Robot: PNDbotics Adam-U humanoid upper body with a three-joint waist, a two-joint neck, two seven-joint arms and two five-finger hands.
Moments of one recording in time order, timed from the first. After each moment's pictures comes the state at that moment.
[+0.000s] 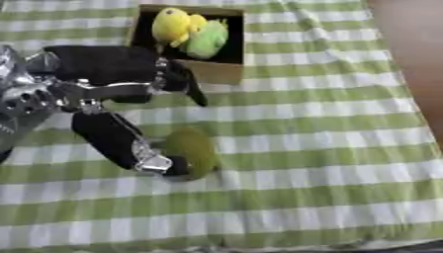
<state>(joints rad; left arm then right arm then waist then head) -0.80 0.75 -0.60 -1.99 -0.45 0.09 -0.75 -0.45 -0.65 -0.13 -1.99 -0.27 -0.27 0.31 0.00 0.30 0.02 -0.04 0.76</state>
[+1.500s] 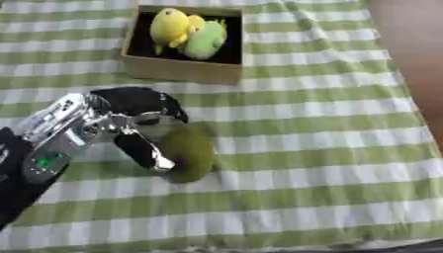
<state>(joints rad) -0.74 0.59 -0.64 -1.60 -0.69 -0.01 -0.67 -0.44 -0.62 -0.14 -1.99 -0.27 -0.25 0.34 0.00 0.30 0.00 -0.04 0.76</state>
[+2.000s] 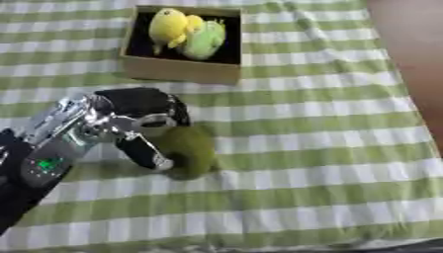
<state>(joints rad) -0.74 0.63 -0.63 -1.76 -0.60 0.03 -0.65 -0.43 -0.61 -0.14 -1.99 -0.27 -0.25 0.34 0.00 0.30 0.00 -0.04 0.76</state>
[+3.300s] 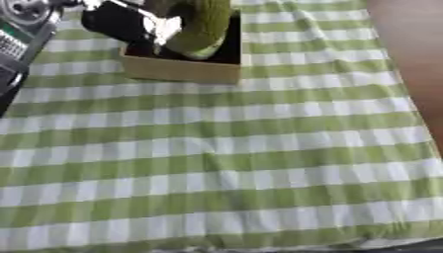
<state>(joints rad) -1.04 0.57 -0.42 -1.58 -0.43 0.06 -0.46 -0.44 -0.61 -0.15 -1.99 -0.28 -0.26 0.32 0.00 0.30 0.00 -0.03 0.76</state>
